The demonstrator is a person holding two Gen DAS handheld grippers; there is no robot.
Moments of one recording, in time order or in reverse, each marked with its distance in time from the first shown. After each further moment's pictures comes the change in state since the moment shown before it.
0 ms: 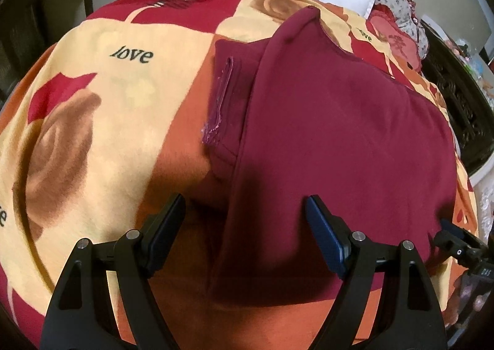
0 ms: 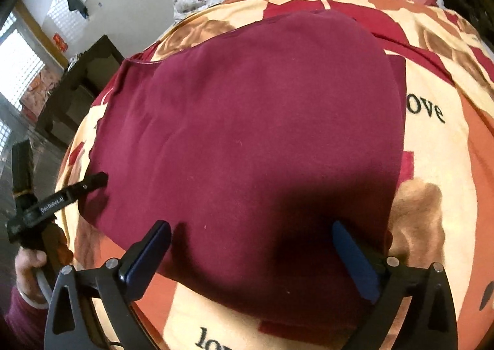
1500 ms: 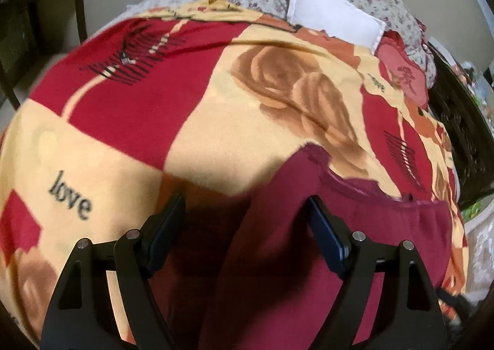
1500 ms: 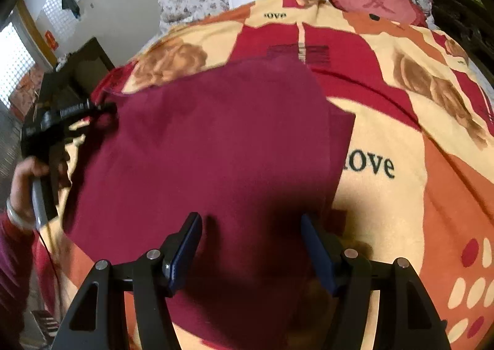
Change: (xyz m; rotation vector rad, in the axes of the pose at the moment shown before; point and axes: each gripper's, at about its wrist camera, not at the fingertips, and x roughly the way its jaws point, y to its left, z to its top) left arm 0.035 -0.021 0.132 -0.016 -0.061 -0.017; right arm -0.035 -0.028 0.041 -0.037 -0.053 -0.067
